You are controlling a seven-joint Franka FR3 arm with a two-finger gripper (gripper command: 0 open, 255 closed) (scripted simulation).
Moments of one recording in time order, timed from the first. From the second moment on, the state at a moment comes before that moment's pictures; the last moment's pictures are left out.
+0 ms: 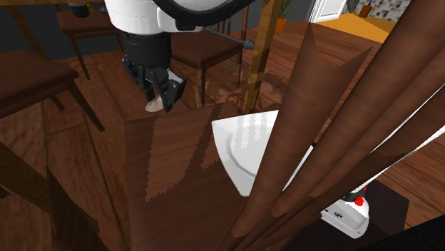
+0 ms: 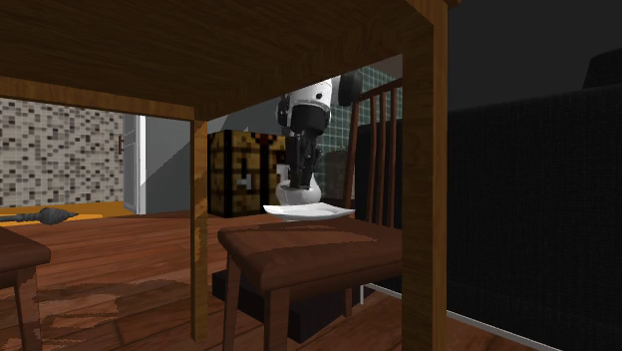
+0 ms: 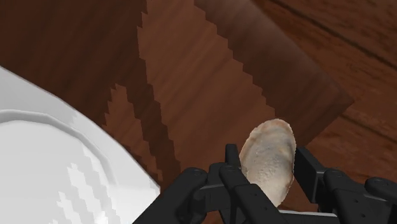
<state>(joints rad) -0.25 -0.09 1.03 -1.83 -0.05 1.85 2.06</state>
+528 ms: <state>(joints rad) -0.11 -0.47 0.75 -2.14 0.27 1.81 1.82</state>
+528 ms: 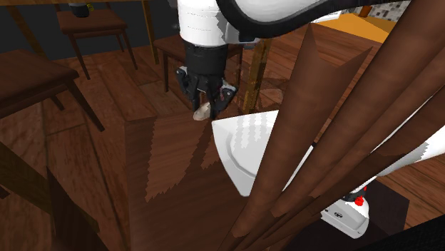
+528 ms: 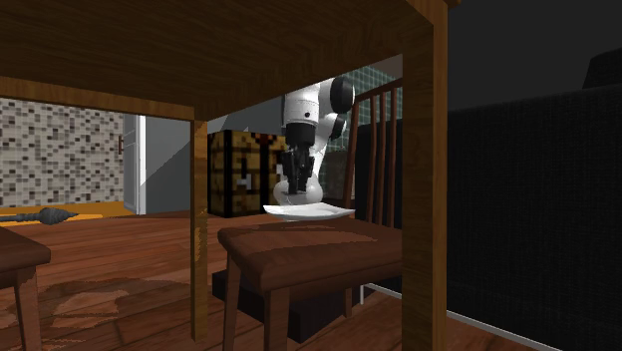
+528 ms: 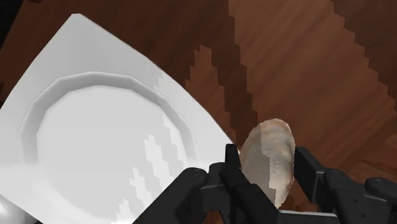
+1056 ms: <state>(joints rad) 0.10 -0.64 0.53 -2.37 0.31 1.69 1.77</state>
